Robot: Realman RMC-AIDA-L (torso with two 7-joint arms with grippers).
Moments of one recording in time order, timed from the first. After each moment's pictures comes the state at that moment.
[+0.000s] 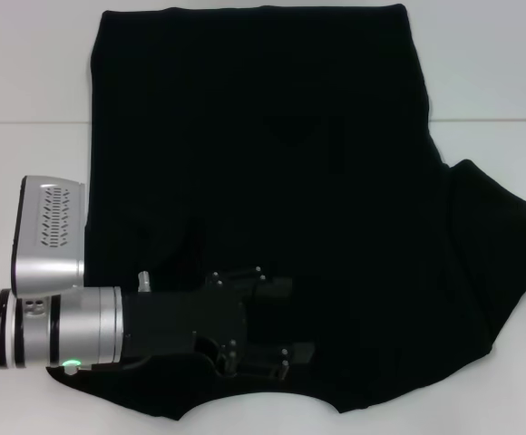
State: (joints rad) left arm -0.57 -2.16 0.74 0.54 2.01 1.57 -1.09; right arm 0.59 1.97 -0.51 -0.59 -2.35 -1.06 2.24
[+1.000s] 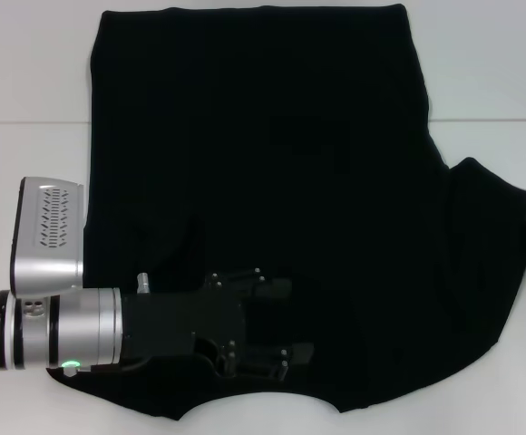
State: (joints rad) left arm -0.56 -2.16 0.74 0.54 2.01 1.57 -1.10; right arm 0.62 1.98 -0.47 -0.58 -2.34 -1.02 2.21
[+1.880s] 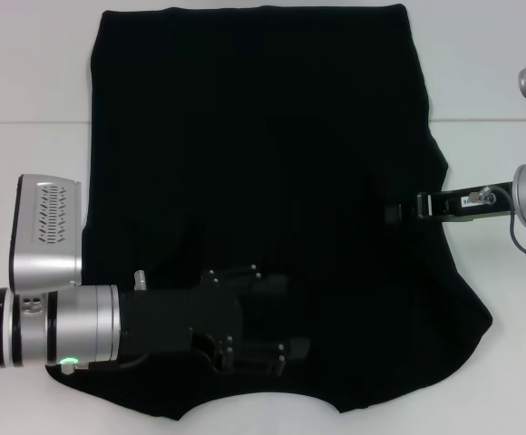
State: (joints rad) left arm -0.56 -2.16 0.73 0.54 2.01 1.56 -1.11; right arm 0.80 2.03 -0.73 -0.58 -2.34 -1.17 2.28
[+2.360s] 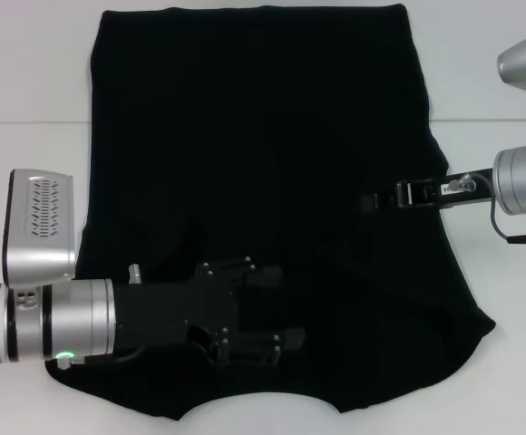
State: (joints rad) left arm -0.57 -2.16 0.71 0.54 2.01 1.56 -1.11; right arm 0.84 2.05 -0.74 -0.58 -2.33 -1.18 2.27
